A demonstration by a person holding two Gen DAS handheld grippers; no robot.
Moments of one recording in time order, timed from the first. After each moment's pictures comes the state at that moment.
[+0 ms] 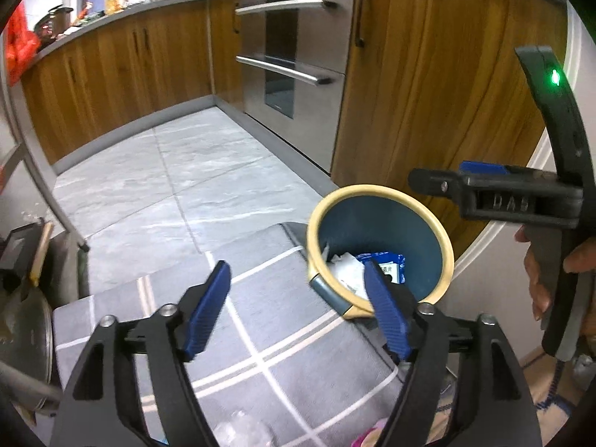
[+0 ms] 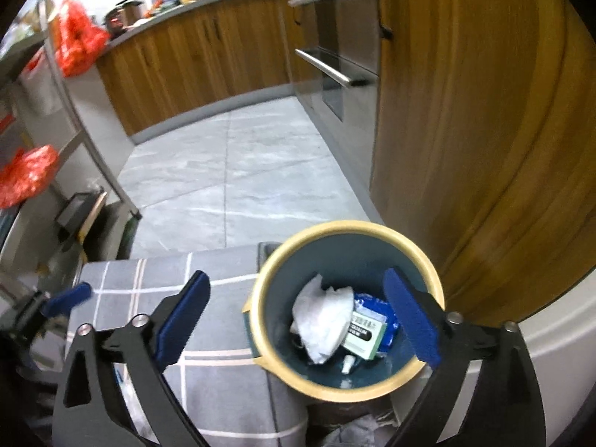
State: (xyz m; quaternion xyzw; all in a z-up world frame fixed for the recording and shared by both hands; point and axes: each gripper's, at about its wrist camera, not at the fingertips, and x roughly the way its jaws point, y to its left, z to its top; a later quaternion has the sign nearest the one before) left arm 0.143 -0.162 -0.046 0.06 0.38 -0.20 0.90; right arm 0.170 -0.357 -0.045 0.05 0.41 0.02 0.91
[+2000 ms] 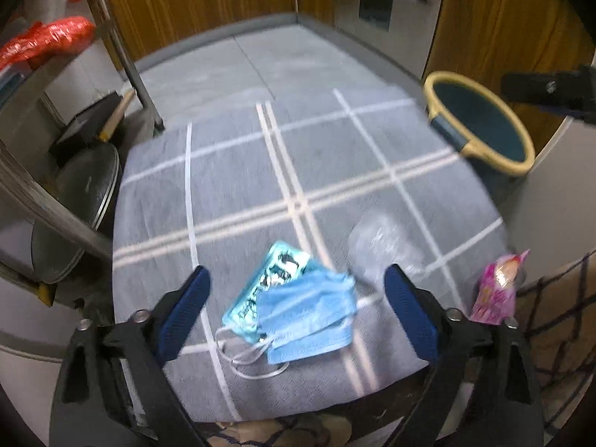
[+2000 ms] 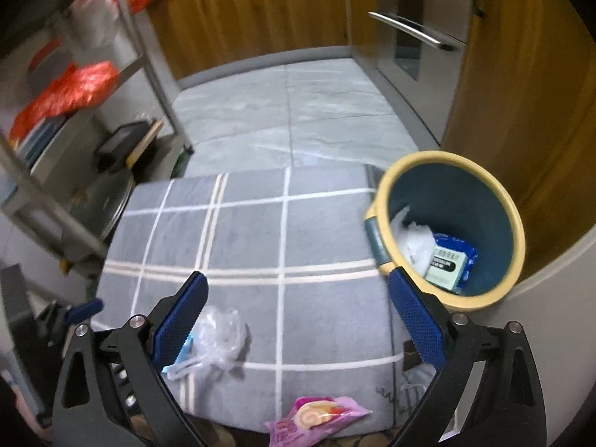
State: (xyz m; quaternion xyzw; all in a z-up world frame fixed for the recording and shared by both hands) left arm 0.045 -0.016 -0.149 0.07 0.51 -0.06 0.86; right arm 0.100 -0.217 -0.083 0.02 0.47 0.10 0.88
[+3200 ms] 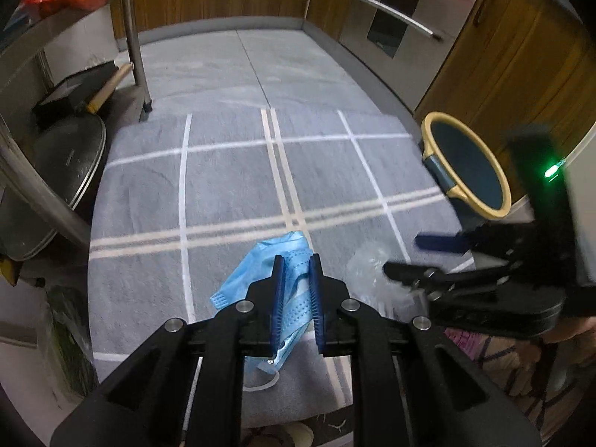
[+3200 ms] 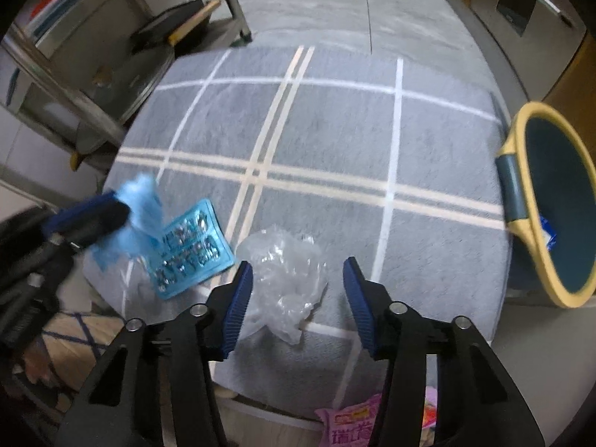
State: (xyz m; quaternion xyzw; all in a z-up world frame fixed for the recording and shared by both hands) left arm 0.058 0.019 -0.131 -0.04 0.49 -0.09 0.86; right arm 0.110 -0.128 -0.181 -0.05 0.61 0.21 0.76
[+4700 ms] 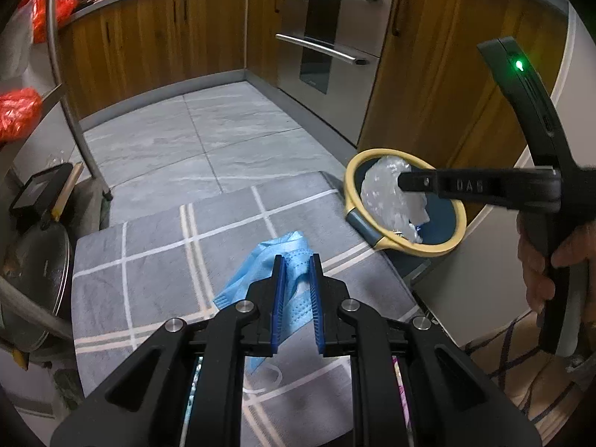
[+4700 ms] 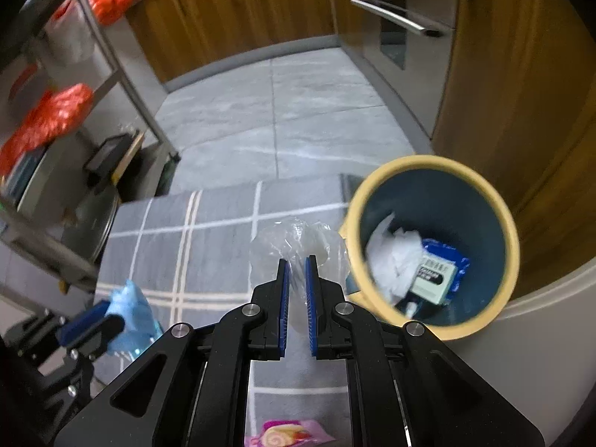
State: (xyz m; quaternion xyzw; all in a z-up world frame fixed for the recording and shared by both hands) left arm 0.082 -0.092 -0.071 0.03 0.41 -0.16 0.90; right arm 0.156 -0.276 -0.079 0.06 0.49 0.08 0.87
